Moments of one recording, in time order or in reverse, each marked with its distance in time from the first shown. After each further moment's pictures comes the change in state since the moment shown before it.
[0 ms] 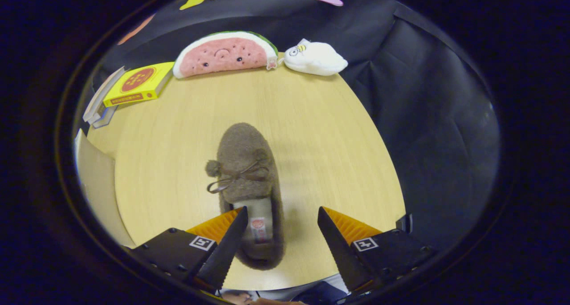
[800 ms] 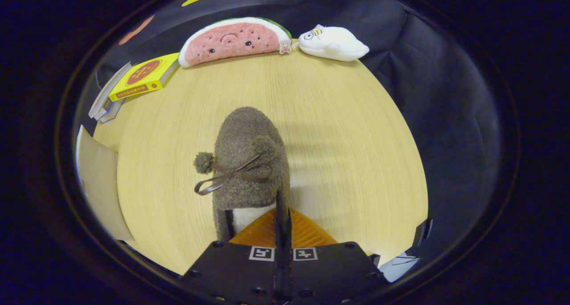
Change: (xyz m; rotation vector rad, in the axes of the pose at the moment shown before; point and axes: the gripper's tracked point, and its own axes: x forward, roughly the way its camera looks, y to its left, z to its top) arm 0.029 0.023 -0.006 -0.026 0.052 0.174
